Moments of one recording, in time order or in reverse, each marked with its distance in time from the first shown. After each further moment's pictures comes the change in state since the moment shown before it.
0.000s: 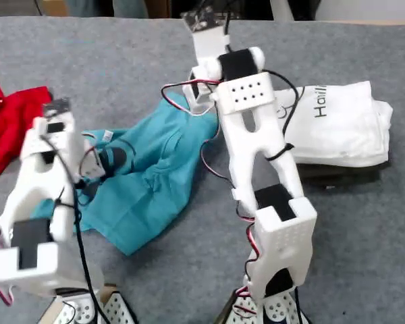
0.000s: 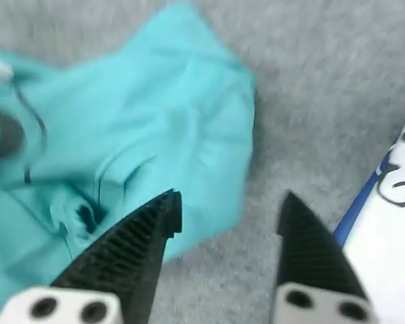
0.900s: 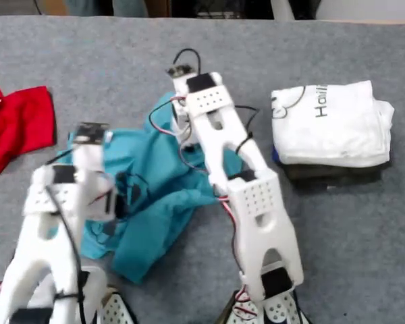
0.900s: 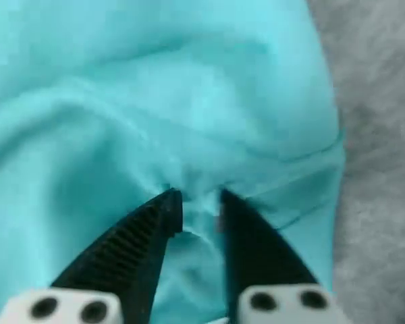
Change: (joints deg) left arm 4.7 -39.6 24.9 8.4 -17.5; right arm -3.2 28.0 -1.4 -1.1 0.9
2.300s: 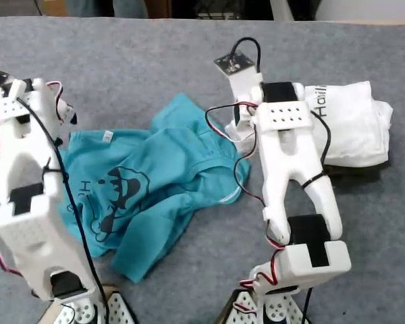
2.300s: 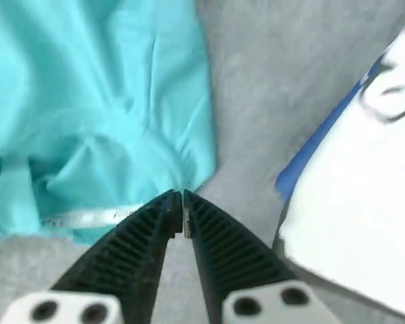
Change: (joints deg) left arm -12.7 63.1 -68.8 3.1 50.3; right arm 15.2 -47.4 45.0 -13.3 19.4
